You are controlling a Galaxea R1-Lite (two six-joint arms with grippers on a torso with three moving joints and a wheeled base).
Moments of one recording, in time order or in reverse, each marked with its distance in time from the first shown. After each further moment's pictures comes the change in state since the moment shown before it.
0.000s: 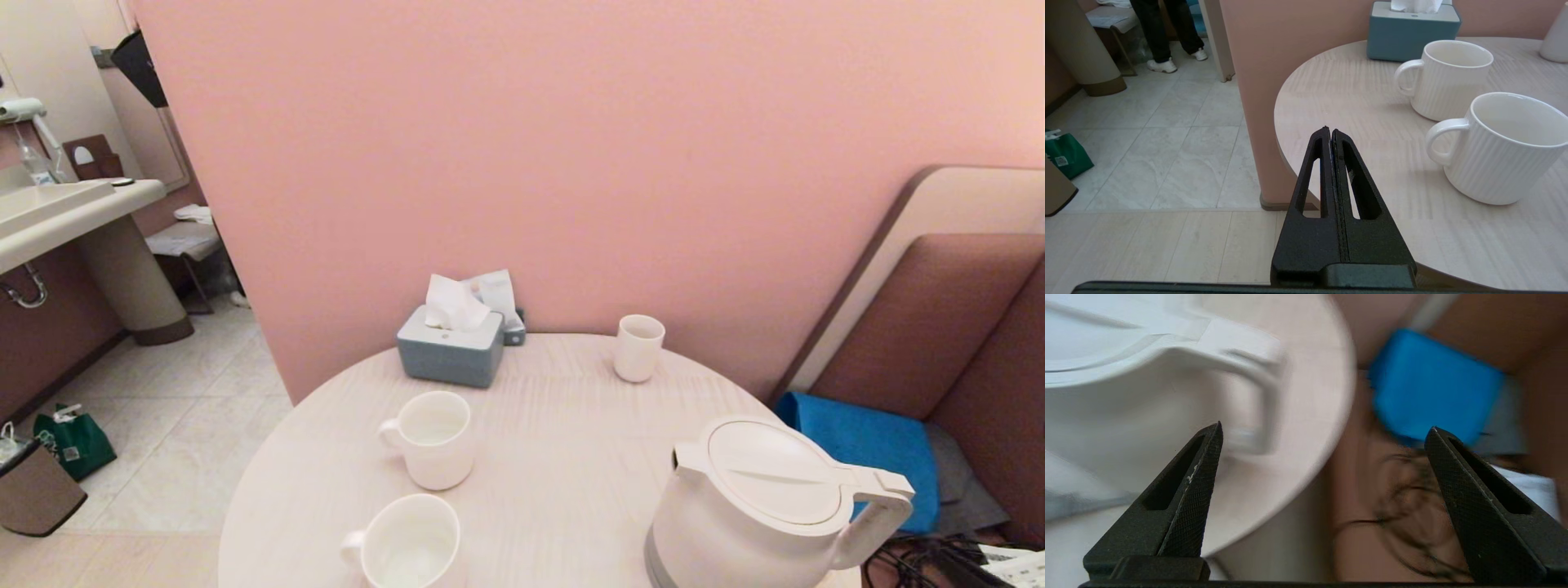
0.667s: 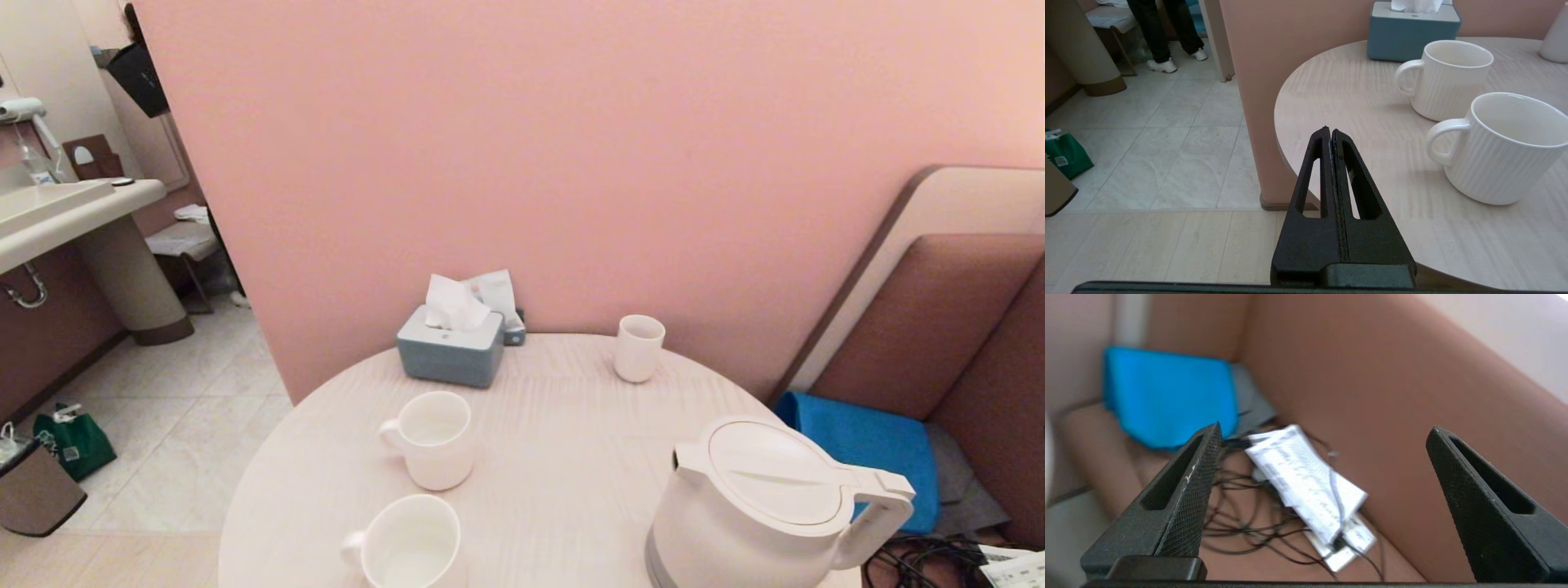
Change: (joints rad) left arm 0.000 0.000 0.000 0.000 0.000 0.000; right arm -0.275 -0.302 0.021 0.030 -0.517 -0.236
